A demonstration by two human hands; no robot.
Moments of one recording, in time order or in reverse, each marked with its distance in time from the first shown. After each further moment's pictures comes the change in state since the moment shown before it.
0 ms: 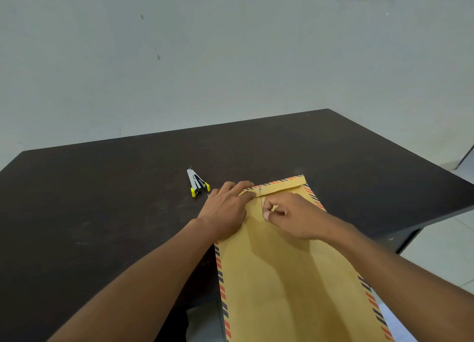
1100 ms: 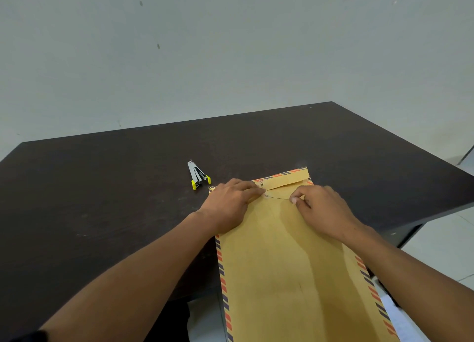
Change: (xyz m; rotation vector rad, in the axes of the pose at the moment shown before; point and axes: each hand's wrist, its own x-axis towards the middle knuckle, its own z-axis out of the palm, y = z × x) left_hand 0.000 -0.003 0.001 -0.130 -0.017 0.073; right_hand -0.009 0.051 -0.001 -0.320 0.315 0.165
